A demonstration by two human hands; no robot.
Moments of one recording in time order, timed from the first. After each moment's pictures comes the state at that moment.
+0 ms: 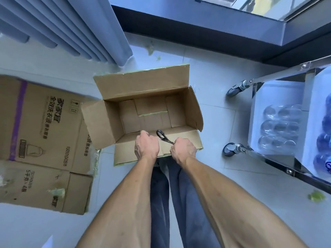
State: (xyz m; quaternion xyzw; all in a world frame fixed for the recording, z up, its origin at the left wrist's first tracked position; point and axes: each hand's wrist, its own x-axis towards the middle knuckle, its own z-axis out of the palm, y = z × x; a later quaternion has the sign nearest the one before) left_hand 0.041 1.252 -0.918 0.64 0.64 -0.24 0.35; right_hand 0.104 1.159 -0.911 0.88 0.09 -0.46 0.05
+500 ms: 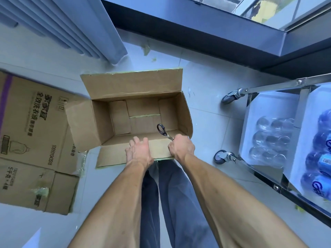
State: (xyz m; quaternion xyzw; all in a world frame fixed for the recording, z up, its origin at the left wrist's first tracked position) left_hand 0.062 1.241 -0.922 0.77 0.37 -0.47 0.22; right_hand 0.166 1.150 -0.932 0.87 0.11 -0.48 0.08
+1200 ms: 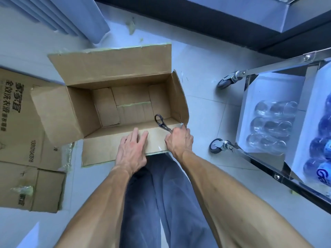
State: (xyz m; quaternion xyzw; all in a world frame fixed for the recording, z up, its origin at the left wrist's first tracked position) left_hand 0.021 1.212 -0.970 0.89 0.21 -0.36 0.19; right_hand 0.156 1.109 -0.971 0.90 0.14 -0.41 0.08
